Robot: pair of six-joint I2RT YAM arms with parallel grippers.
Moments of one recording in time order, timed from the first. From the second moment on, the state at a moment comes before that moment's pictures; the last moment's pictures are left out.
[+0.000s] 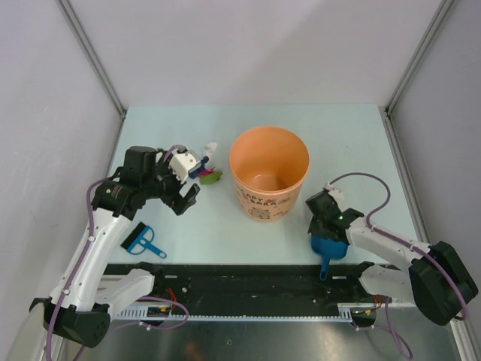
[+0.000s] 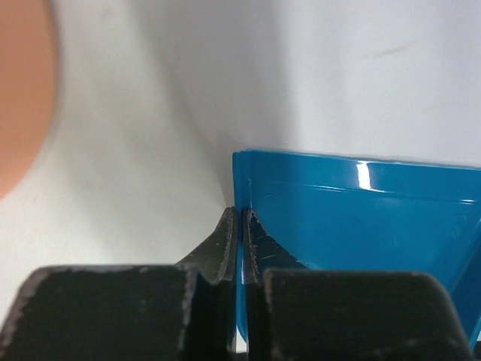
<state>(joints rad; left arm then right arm) -0.29 0.96 1.12 -0.93 0.34 0.51 0.57 1.13 0.50 -0.48 0.28 0.84</state>
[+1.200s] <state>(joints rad) -0.08 0.98 0.98 -0.94 0.23 0.55 1.27 1.83 0.99 0.12 -0.01 0.26</state>
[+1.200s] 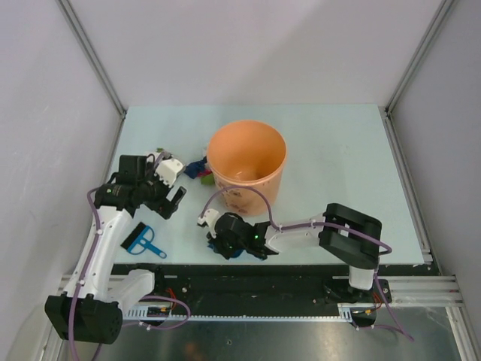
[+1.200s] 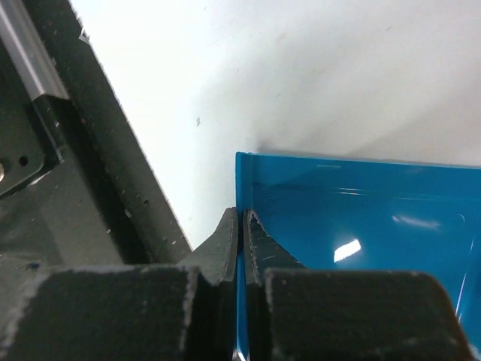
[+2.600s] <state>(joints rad) 0.16 1.06 0.74 -1.02 0.17 1.85 1.31 1.32 0.80 0.00 -0.04 0.08</state>
